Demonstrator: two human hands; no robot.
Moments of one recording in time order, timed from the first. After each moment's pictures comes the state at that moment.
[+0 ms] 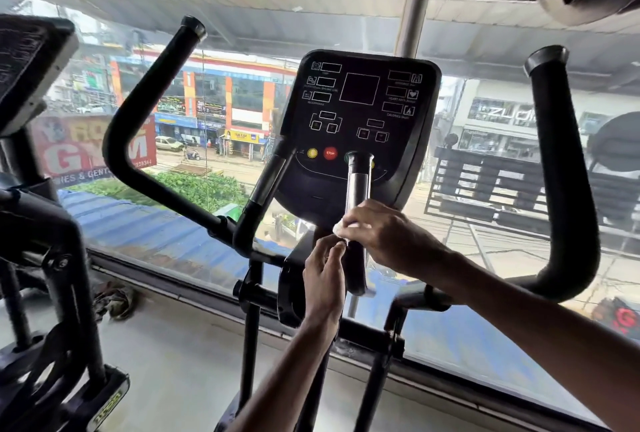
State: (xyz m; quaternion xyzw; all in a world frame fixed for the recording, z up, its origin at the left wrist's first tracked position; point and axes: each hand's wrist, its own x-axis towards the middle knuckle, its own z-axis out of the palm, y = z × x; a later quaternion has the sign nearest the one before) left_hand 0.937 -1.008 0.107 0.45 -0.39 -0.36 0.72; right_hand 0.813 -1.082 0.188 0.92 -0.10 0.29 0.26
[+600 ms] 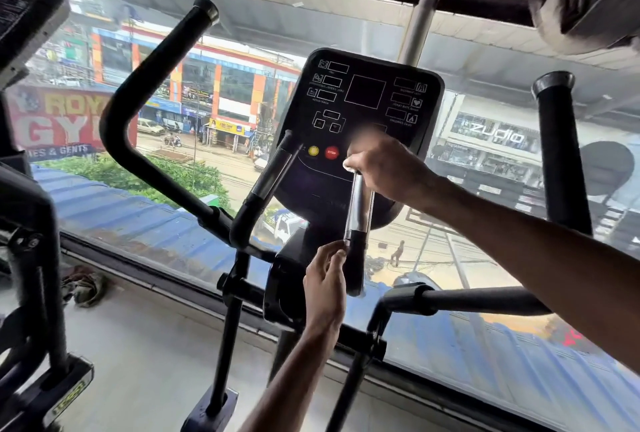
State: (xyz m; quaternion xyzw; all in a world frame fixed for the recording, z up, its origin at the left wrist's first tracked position) left_hand 0.934 -1.002 0.092 0.42 -0.35 -0.39 0.74; right_hand 0.855 -1.126 0.286 0.90 -0.20 0.17 0.35
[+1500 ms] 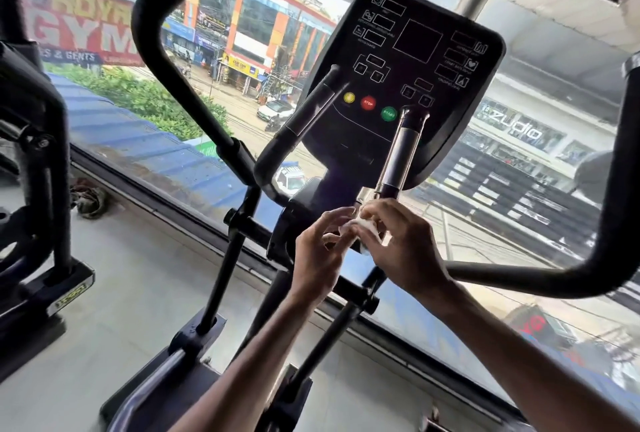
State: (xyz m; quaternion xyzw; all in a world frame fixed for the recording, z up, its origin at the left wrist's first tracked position) left_hand 0.964 -0.985 0.044 0.40 -0.44 -0.30 0.75; right_hand 0.833 -1.008 0.129 0.88 -0.29 0.35 0.09
